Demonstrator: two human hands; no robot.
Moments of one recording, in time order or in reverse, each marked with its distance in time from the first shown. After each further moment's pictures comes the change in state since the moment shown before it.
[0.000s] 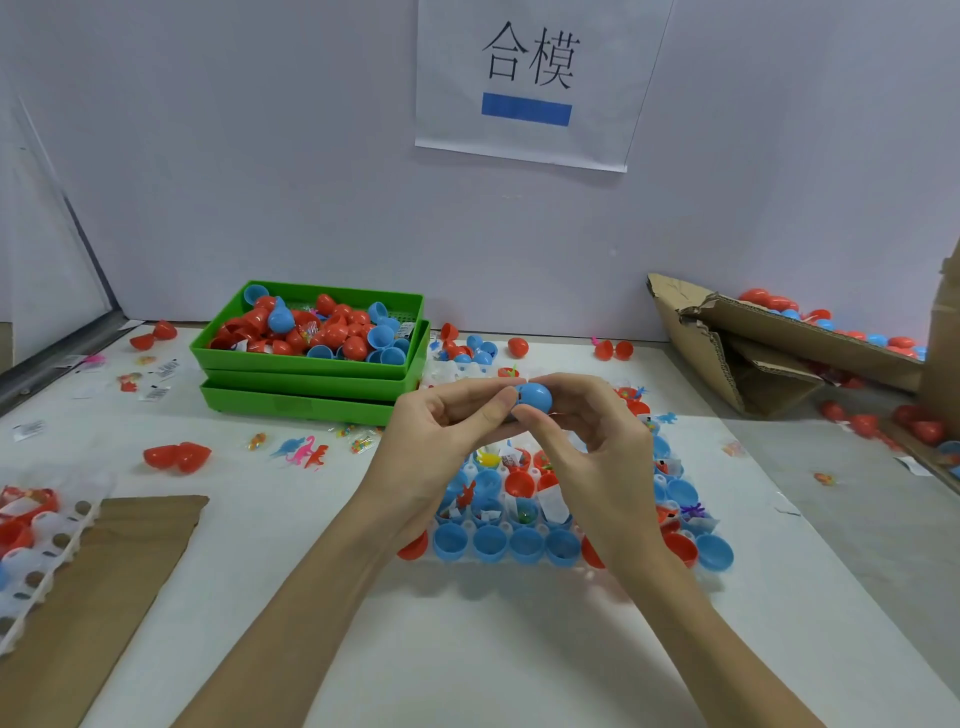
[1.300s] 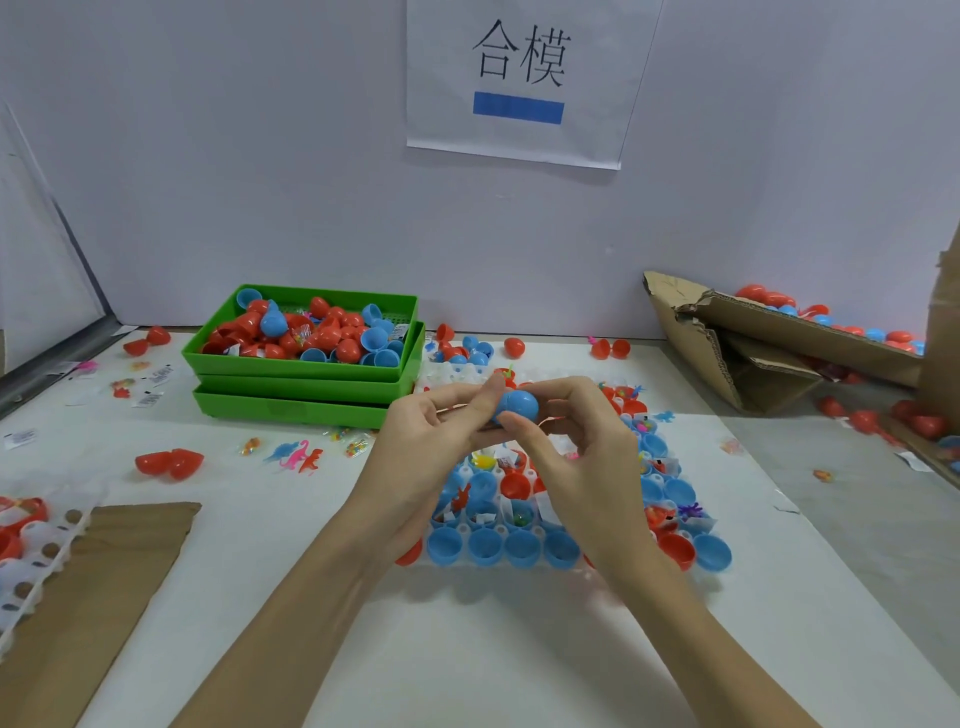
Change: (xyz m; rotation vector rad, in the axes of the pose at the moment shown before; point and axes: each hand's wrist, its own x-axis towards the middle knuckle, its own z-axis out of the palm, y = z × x) left_hand -0.002 0.003 0.005 0.012 0.049 -0.063; right_hand 0.000 -0.005 0.004 -0.055 -0.036 0.019
